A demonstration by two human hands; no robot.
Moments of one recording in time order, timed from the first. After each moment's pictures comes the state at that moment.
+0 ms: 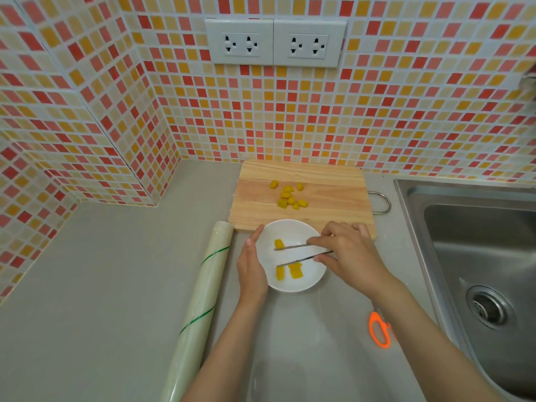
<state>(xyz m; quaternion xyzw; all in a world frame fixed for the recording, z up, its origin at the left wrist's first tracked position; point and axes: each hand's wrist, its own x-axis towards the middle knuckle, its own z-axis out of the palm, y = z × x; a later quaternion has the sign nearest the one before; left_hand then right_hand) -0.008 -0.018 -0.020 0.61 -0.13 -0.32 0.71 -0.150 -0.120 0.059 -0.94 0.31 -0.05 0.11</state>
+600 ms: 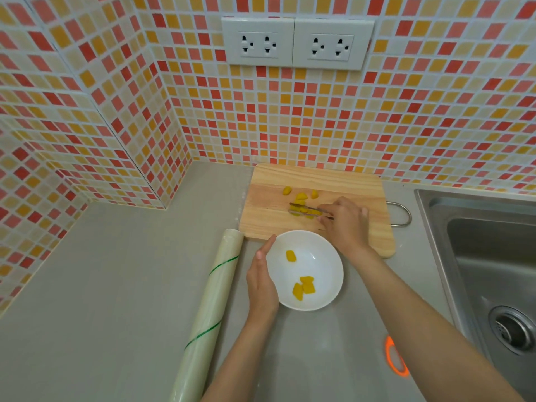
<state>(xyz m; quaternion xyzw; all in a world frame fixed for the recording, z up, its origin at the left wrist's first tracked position) -0.007 -0.018 -0.024 0.61 -0.12 -0.32 0.71 -0.074 -0.191 0.014 -0.87 0.45 -0.14 0.13</state>
